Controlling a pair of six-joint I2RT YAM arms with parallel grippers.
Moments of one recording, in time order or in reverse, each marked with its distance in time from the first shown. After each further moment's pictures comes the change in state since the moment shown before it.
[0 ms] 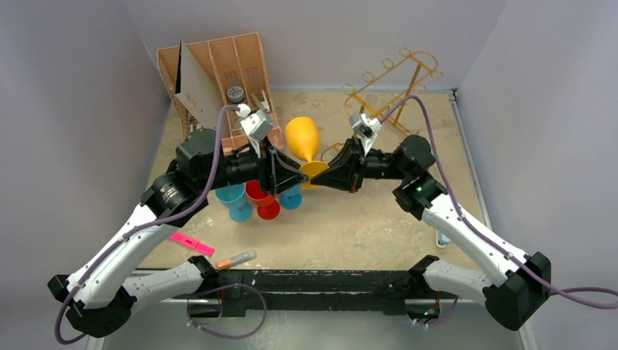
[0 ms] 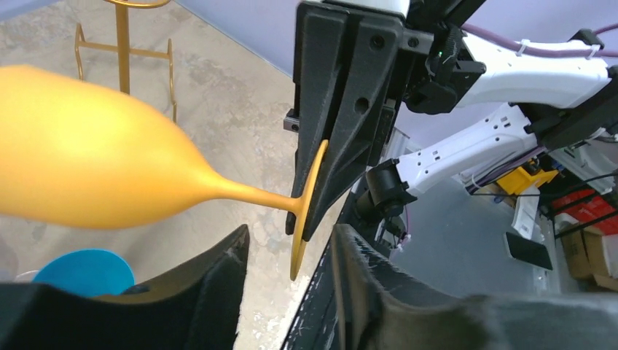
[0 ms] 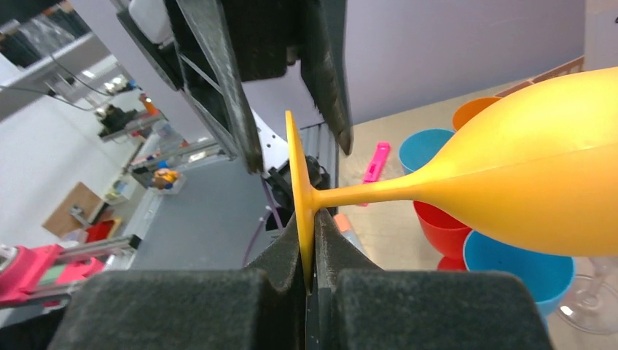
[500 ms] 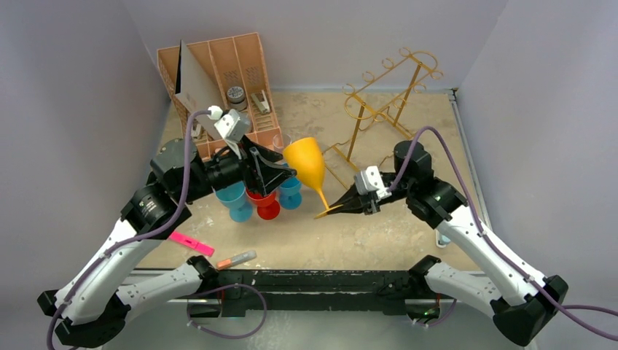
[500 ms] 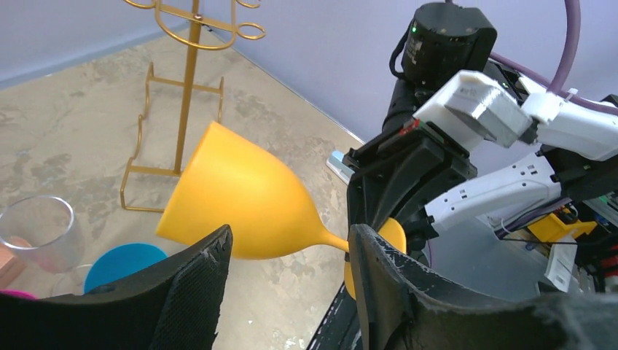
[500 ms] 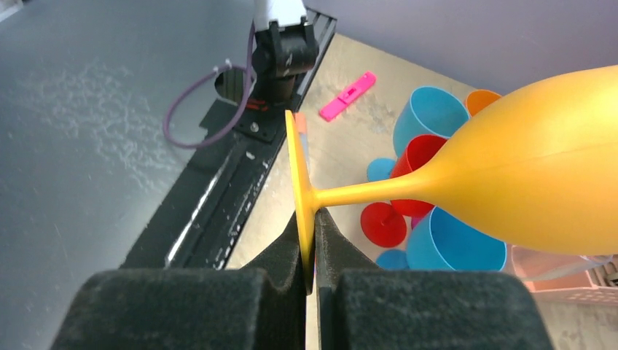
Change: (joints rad) left arm 0.000 -0.098 0.000 -0.016 -0.153 -0.001; right arm 0.000 -0.143 0.039 -0.707 -0.216 -1.062
